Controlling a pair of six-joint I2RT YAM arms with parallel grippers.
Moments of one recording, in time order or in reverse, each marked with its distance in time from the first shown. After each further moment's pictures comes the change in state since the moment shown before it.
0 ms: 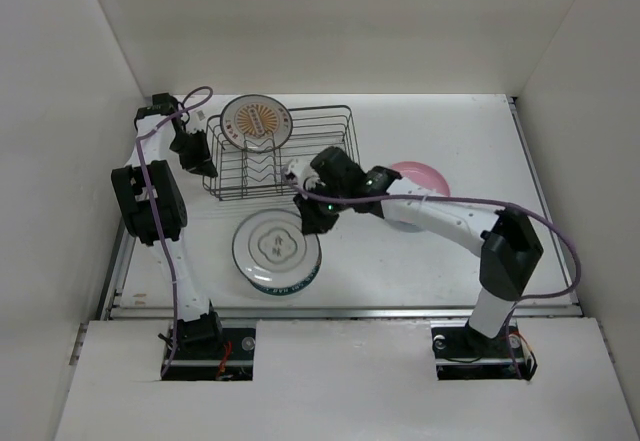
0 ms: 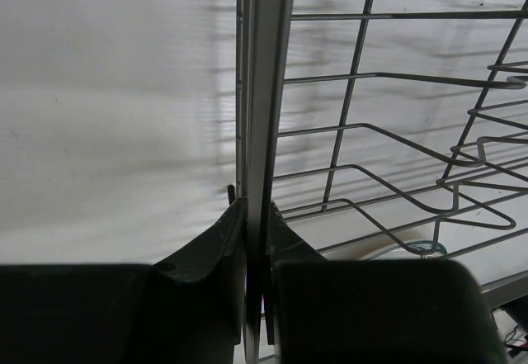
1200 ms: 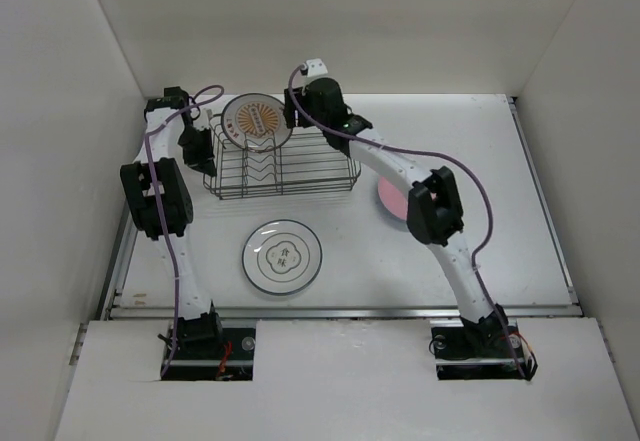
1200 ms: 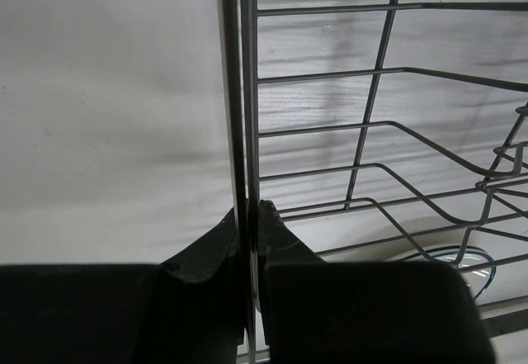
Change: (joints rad) left arm -0.059 0.056 0.117 -0.097 -0.126 0.056; right arm -0.214 0.616 0.724 0.347 0.465 0.167
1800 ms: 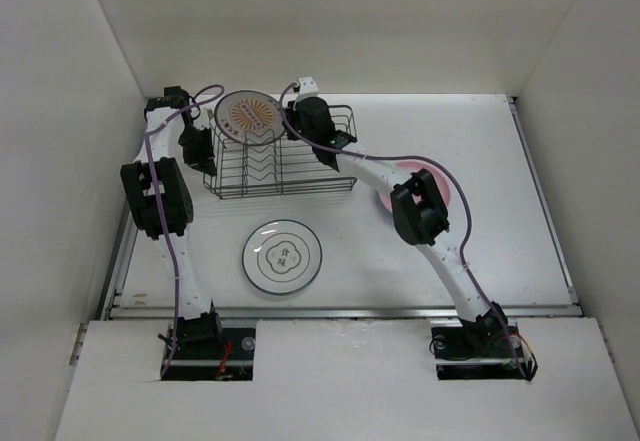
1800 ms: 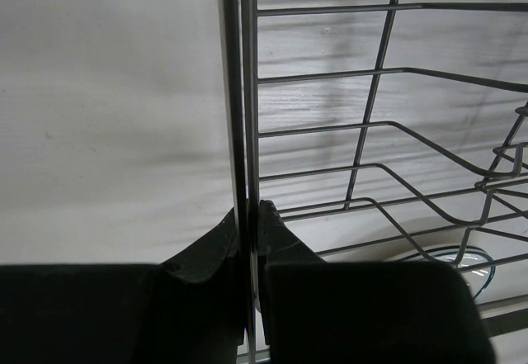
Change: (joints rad) left arm -0.003 0.012 0.014 -0.006 -0.005 0.005; right arm 0.026 0.216 0.037 0.202 0.053 0.071
